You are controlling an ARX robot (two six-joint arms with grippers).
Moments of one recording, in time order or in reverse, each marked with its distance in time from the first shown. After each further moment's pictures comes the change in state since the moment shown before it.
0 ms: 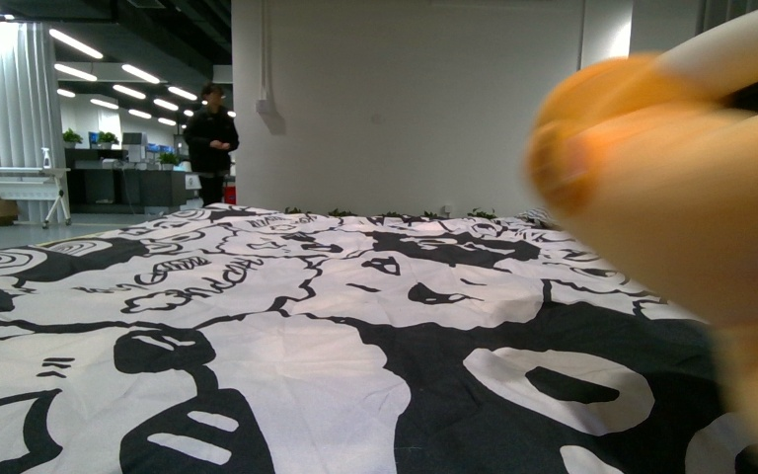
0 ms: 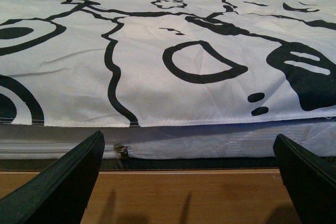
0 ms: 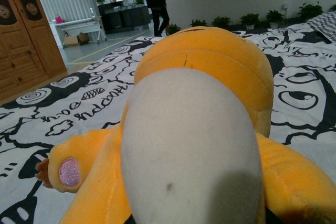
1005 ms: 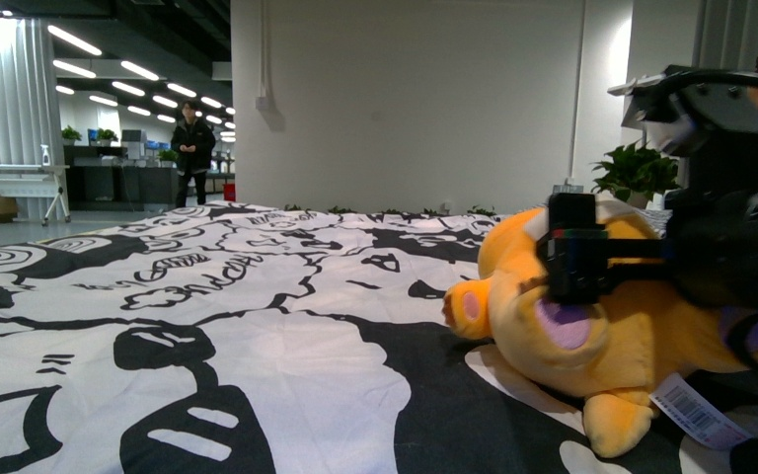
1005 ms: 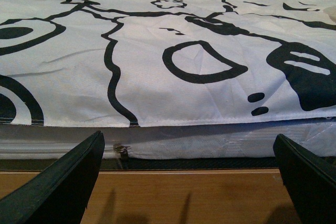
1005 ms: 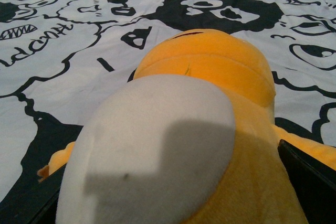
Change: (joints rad) left arm 0.000 0.000 0.000 0.000 0.000 0.000; right arm 0.235 0.558 0.206 0.105 0.372 -0.166
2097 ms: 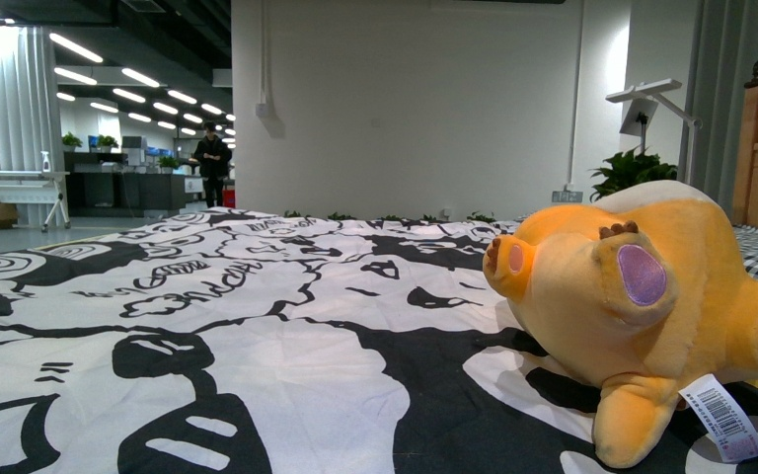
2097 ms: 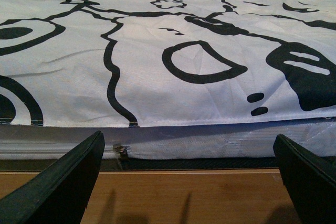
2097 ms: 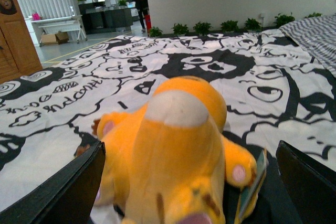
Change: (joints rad) left arm 0.000 0.000 0.000 0.000 0.000 0.000; right arm -0.319 -0.563 -0.321 0.010 -0.381 0.113
